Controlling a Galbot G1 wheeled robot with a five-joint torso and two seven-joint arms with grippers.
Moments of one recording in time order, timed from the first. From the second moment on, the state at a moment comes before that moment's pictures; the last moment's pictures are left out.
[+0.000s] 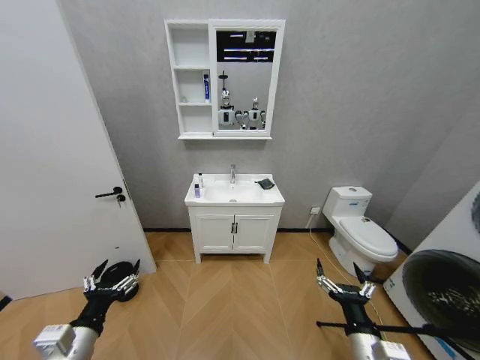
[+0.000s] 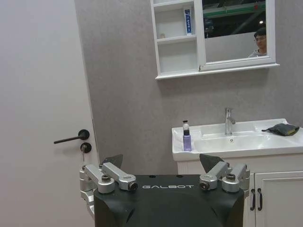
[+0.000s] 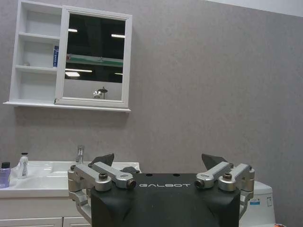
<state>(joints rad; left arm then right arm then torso) 1.92 -1.26 -0.94 -2.42 -0.41 0.14 -0.04 -1.91 1.27 0.65 2.31 0.21 0.22 0.29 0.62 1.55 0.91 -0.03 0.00</state>
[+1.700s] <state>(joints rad) 1.92 -1.27 -0.87 -2.41 -0.36 0.14 -0.04 -1.95 1.25 0.65 2.34 0.25 0.19 0.28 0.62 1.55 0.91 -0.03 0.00</state>
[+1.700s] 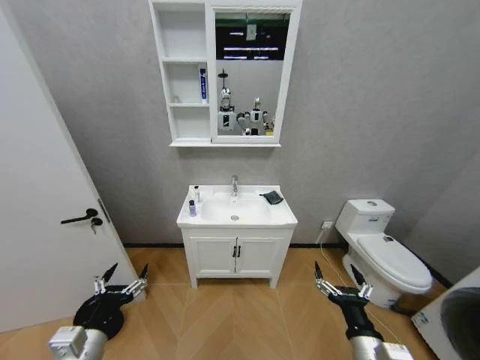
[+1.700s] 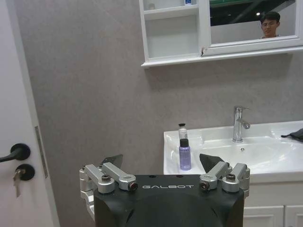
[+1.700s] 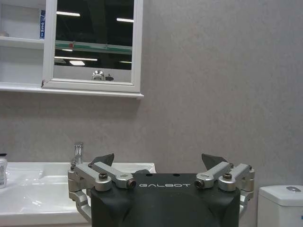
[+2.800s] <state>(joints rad) 1.82 -1.18 -0.66 -2.20 -0.33 0.12 0.03 -1.94 1.27 0.62 2.27 0.21 0.26 0.19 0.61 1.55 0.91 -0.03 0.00</state>
